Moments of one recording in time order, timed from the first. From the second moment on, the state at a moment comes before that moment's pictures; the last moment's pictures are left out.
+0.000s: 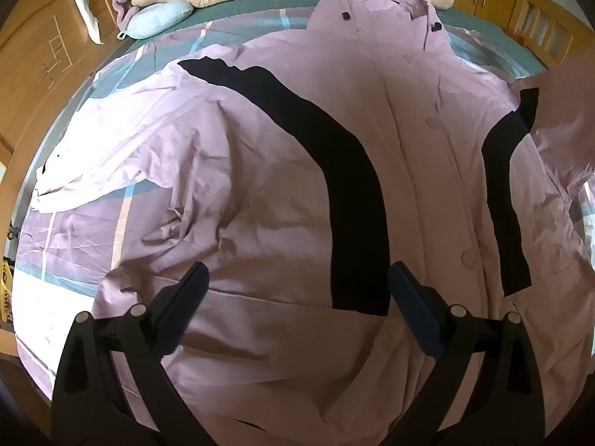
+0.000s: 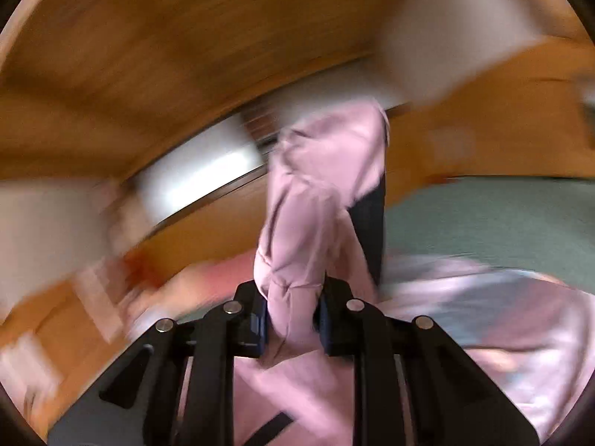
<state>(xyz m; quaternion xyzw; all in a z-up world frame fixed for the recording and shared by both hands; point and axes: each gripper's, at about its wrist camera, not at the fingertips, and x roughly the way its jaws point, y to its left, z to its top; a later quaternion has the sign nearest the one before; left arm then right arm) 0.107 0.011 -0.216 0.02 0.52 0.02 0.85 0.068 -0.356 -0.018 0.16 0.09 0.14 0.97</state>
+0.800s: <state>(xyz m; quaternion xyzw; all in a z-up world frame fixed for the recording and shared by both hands) 0.123 0.028 -0.227 -0.10 0.55 -0.07 0.83 0.094 -0.285 -0.167 0.29 0.44 0.28 0.80</state>
